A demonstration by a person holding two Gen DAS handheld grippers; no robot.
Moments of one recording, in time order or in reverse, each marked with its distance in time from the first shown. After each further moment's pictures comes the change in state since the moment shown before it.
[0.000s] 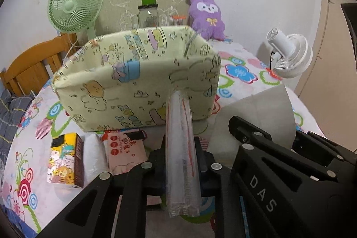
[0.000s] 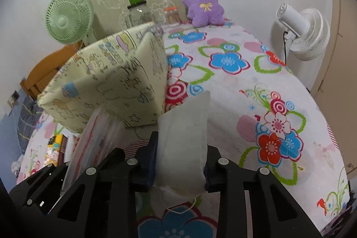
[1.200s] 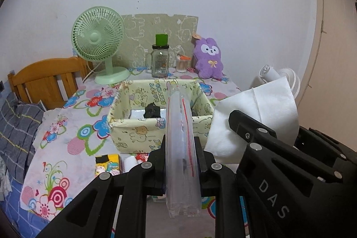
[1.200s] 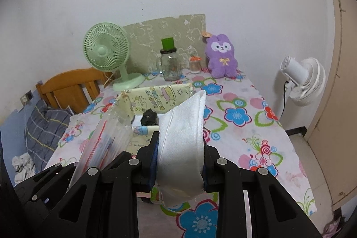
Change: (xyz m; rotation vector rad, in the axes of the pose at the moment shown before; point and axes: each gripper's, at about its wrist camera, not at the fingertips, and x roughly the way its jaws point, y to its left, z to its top) left arm -0.103 0.032 0.027 -0.053 -0.160 -0.029; right arm -0.111 0.061 0.028 -0.121 -0.197 0.027
